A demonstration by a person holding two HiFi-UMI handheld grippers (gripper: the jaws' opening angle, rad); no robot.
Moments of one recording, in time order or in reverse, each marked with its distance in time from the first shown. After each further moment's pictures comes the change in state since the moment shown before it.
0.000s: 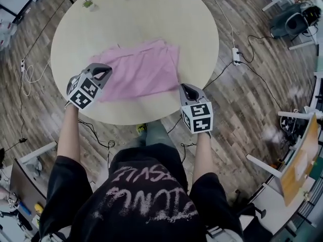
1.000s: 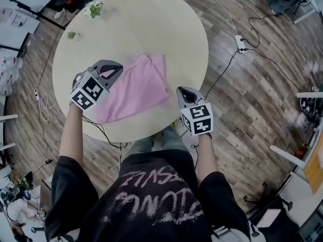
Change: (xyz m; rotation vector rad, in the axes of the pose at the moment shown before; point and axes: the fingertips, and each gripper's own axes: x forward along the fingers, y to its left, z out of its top) left arm 0.051 0.026 0.159 0.273 -0.043 -0.142; right arm 0.012 -0.054 -0.001 0.232 -0.088 0.028
